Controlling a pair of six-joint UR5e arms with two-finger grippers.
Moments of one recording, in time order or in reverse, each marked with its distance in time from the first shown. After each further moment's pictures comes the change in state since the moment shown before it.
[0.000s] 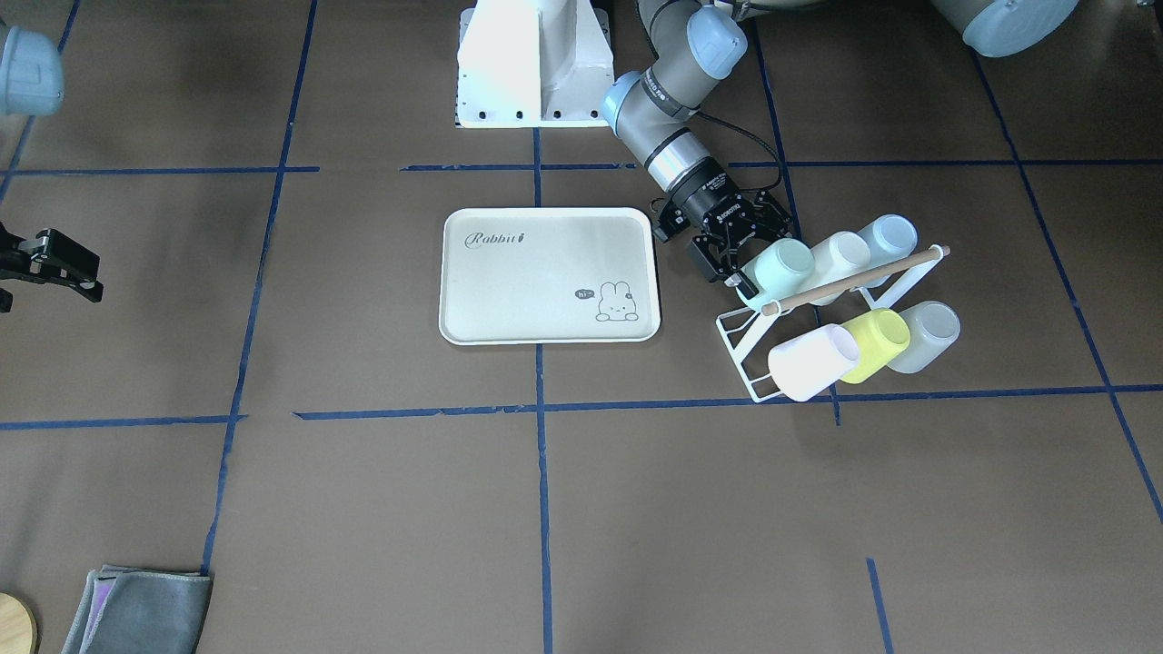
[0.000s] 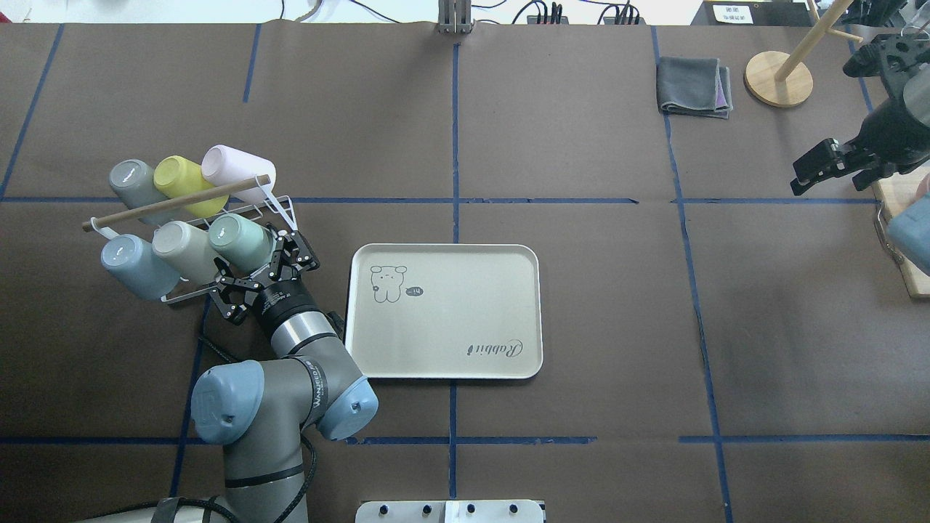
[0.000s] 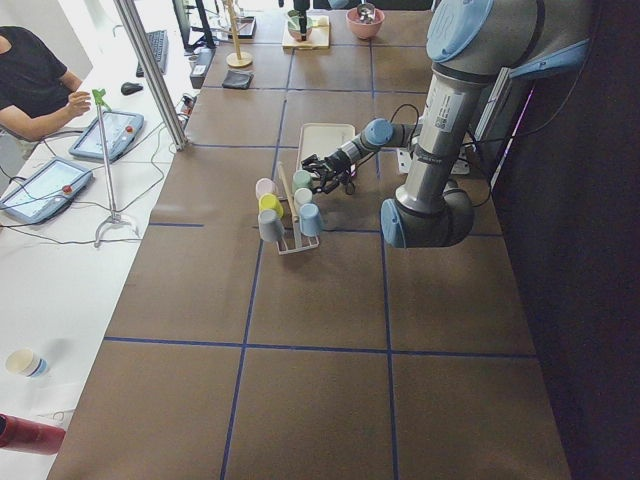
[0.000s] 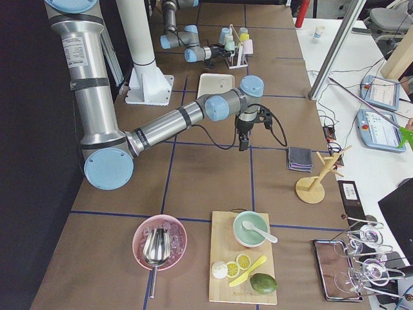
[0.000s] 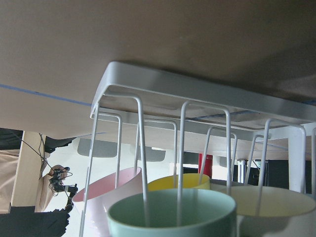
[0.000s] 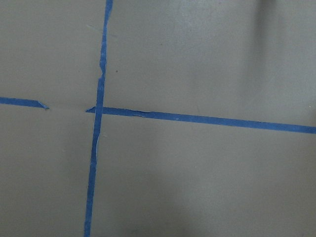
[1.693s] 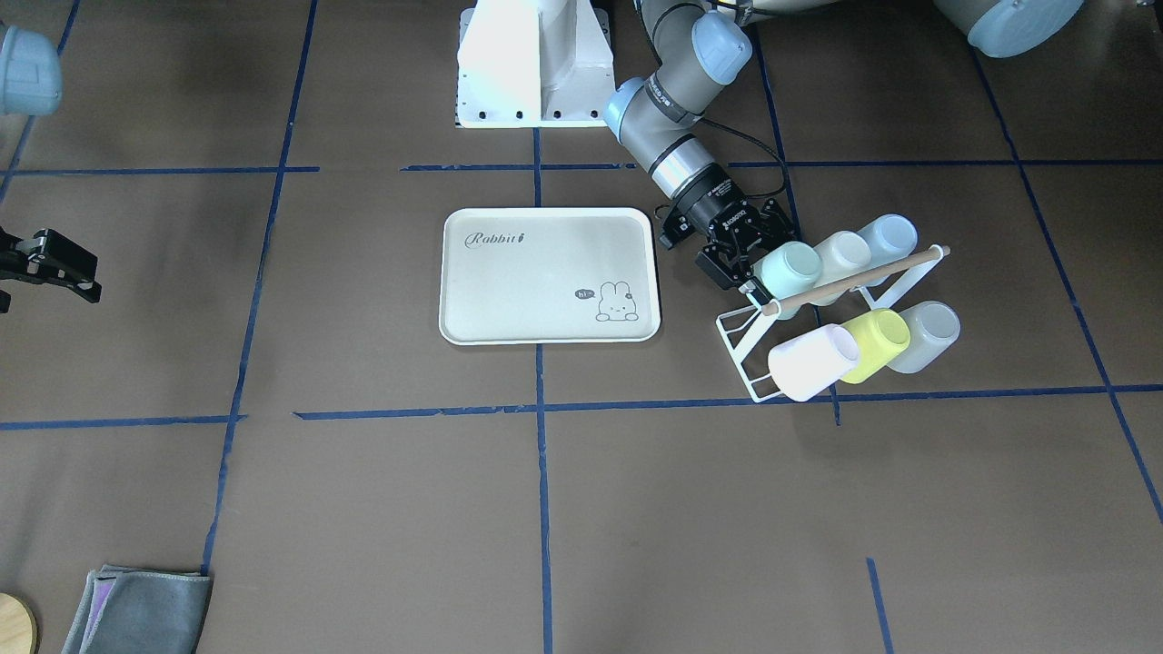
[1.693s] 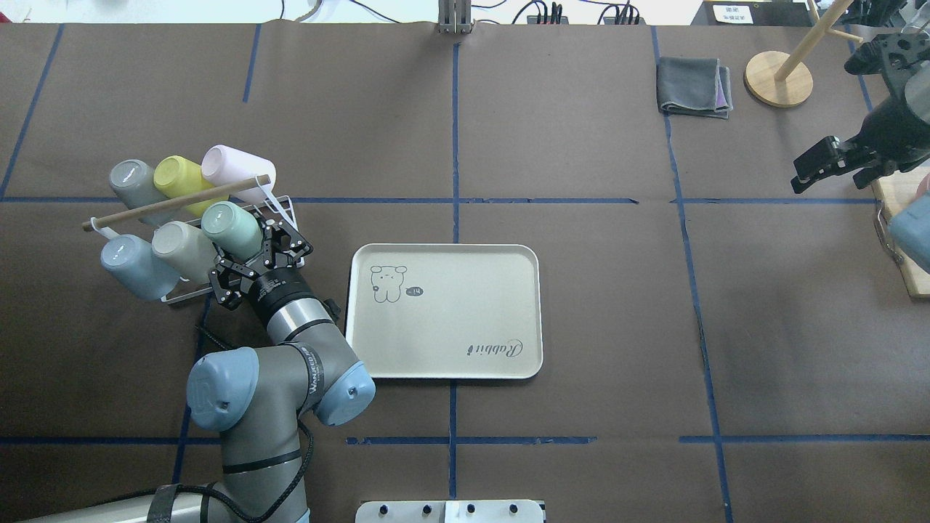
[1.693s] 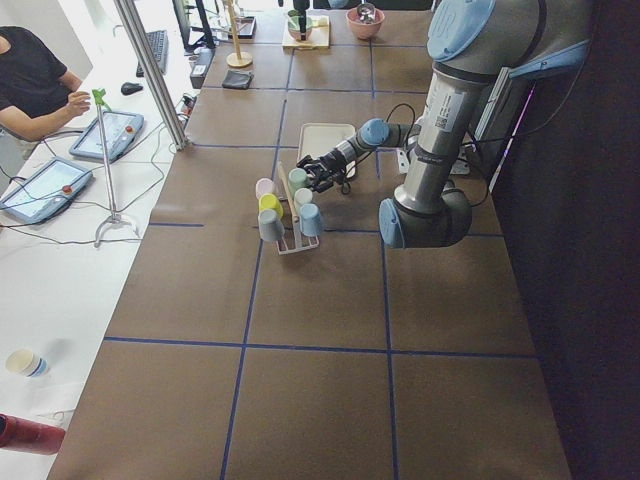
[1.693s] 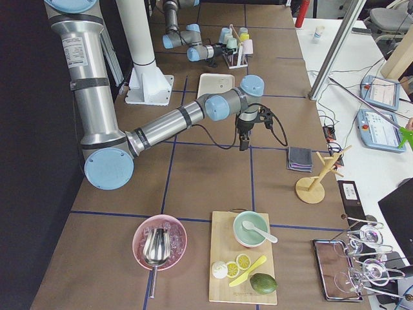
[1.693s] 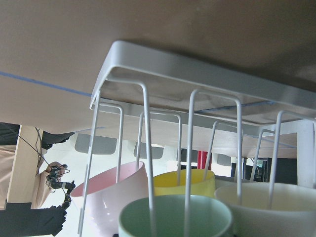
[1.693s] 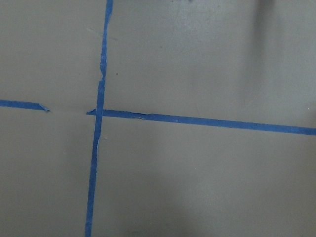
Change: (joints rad) left arm -0.028 -0.001 0.000 -0.015 0.000 0.014; right arm 0.004 0.003 0.000 -0.001 0.001 0.003
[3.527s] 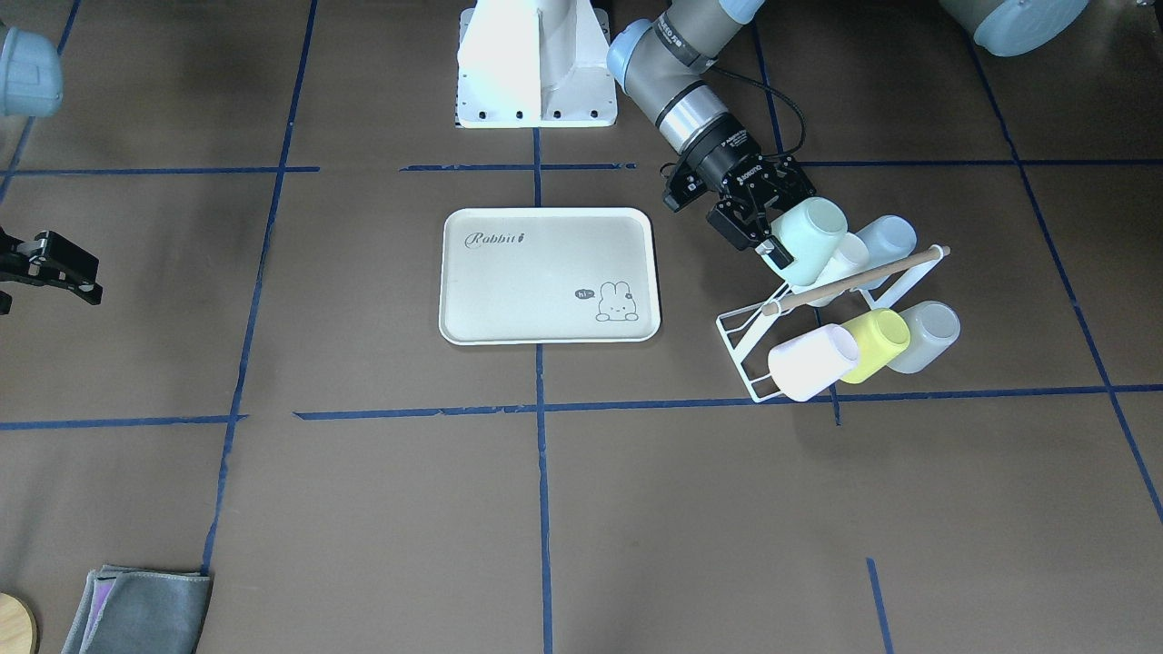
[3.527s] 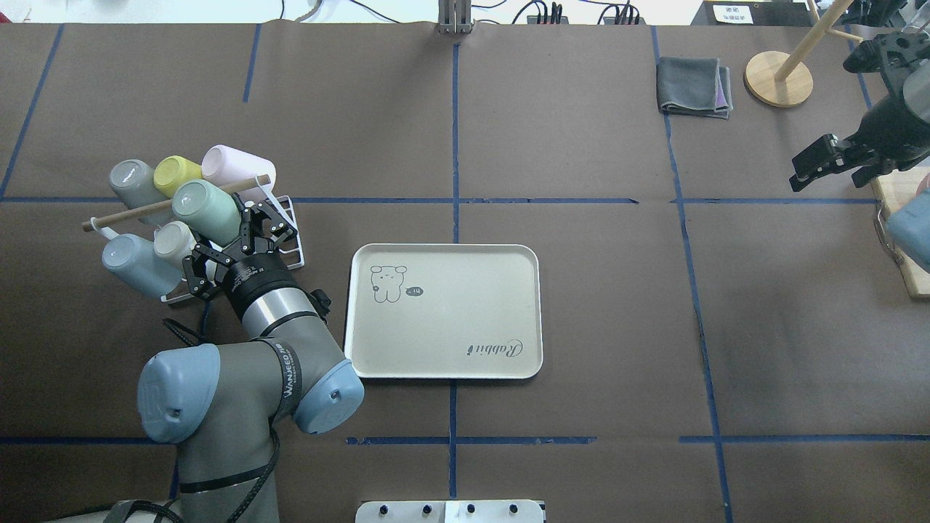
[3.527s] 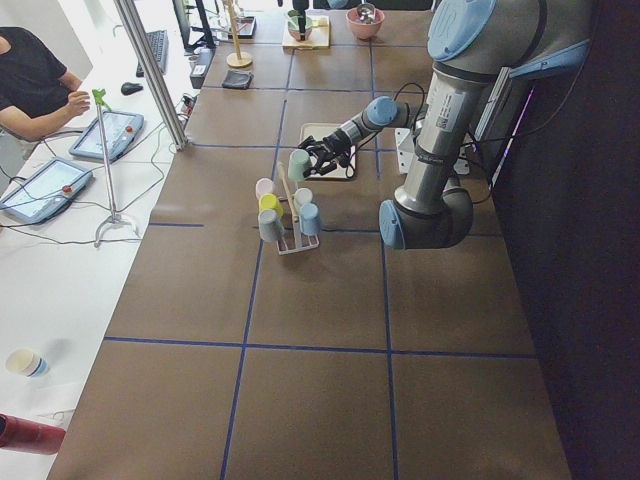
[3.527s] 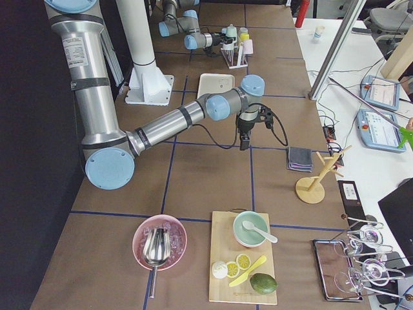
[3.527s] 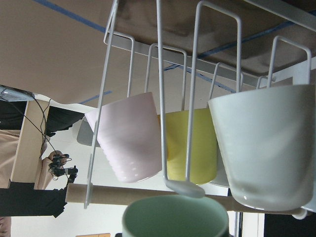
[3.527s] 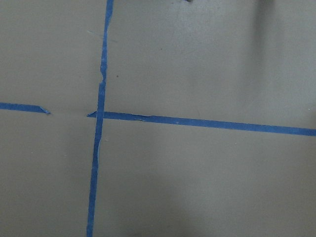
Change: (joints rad) left arm -0.006 0.009 -0.216 0.166 0.002 -0.002; right arm 0.000 0.006 -0.005 0.001 -0.001 0.006
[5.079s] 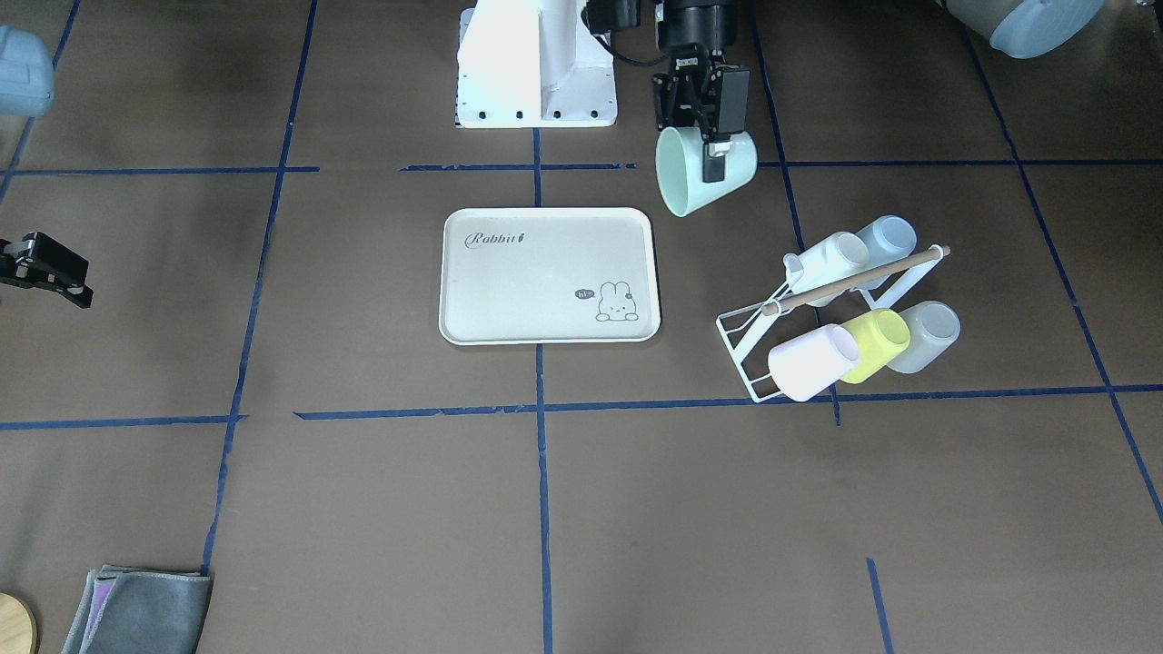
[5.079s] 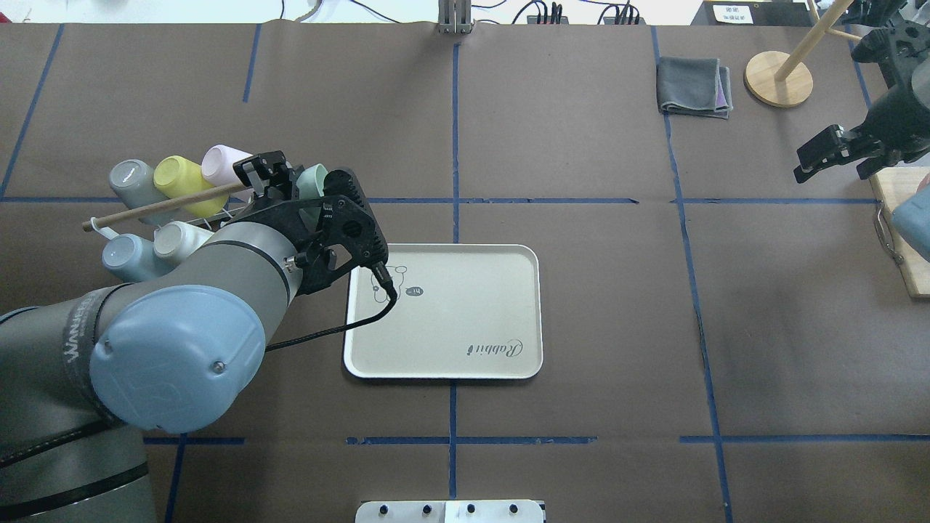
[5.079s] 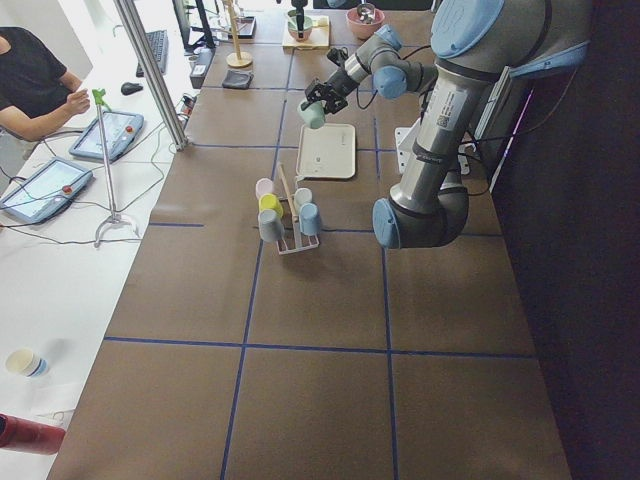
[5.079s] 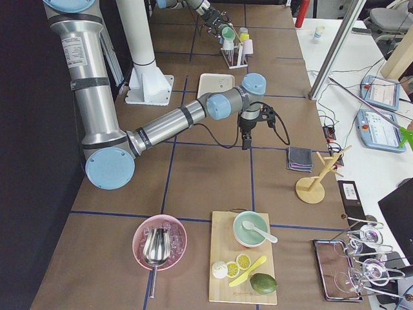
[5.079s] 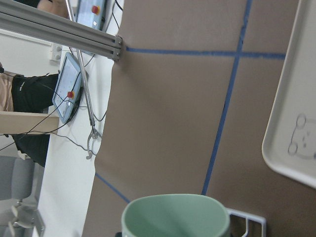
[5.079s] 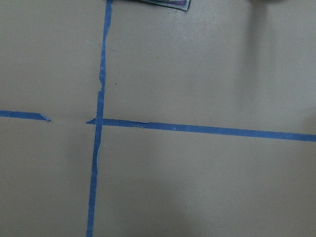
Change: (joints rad) left arm -0.081 -0.013 -0.319 -0.756 -0.458 -0.706; right arm 0.019 0.009 0.000 0.001 -0.001 0.000
